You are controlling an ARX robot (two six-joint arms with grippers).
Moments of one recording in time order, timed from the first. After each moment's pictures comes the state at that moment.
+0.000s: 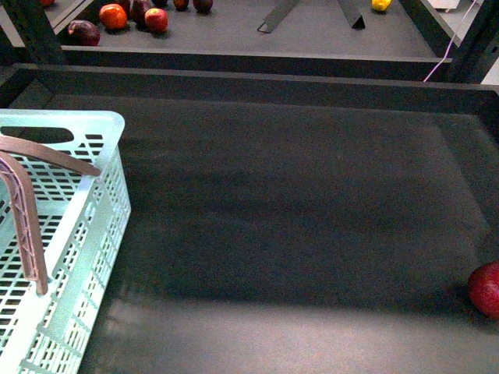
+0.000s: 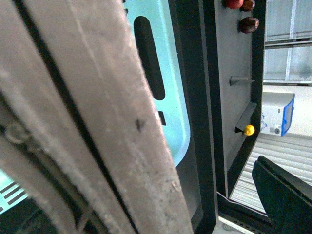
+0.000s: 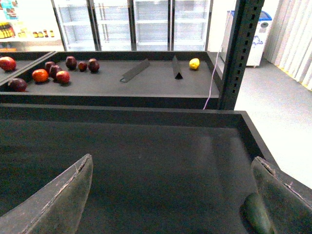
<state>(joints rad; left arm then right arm) 0.22 1.62 0.58 0.46 0.25 -1.16 0.00 0.01 0.02 0.00 0.00 -0.01</state>
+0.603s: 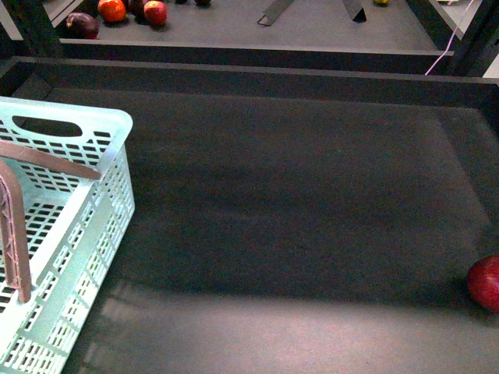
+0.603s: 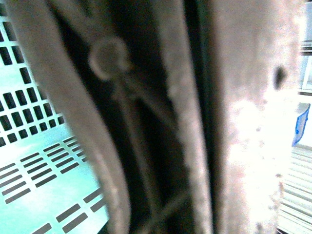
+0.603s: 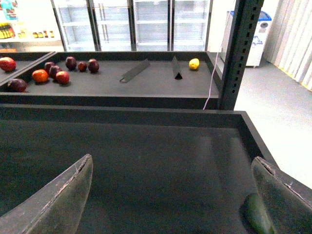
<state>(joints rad) 0.20 1.64 0.61 0.39 0.21 -1.22 0.00 0.01 0.02 0.00 0.00 -0.01</state>
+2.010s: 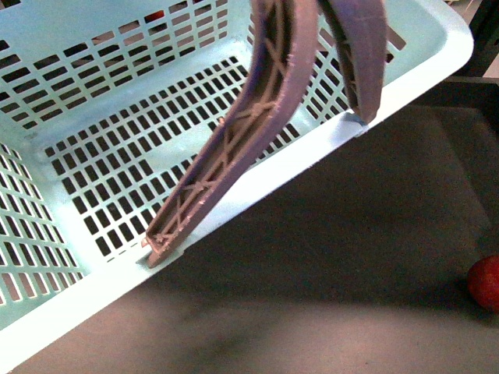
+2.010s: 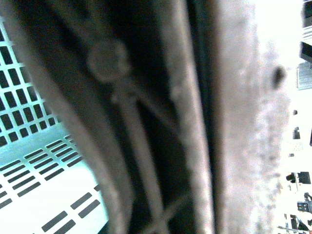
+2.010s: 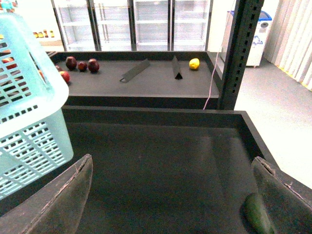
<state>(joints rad) -0.52 1.35 0.92 0.07 0.19 -0.99 0.00 0.01 0.02 0.00 0.00 -0.01</state>
